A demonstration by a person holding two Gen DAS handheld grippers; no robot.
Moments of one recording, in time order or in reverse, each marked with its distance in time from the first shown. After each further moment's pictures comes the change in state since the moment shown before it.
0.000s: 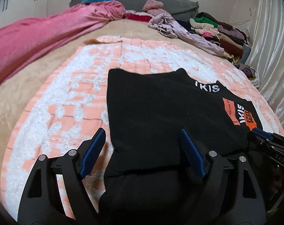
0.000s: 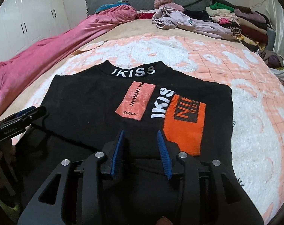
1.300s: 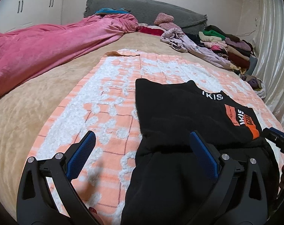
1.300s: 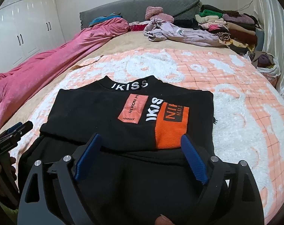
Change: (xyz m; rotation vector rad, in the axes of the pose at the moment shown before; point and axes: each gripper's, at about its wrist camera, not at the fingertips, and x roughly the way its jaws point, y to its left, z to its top) left arm -0.056 0.023 -0.020 -0.040 -0.092 0.071; right arm -0.048 0.003 -0.006 0.051 -0.092 -0.038
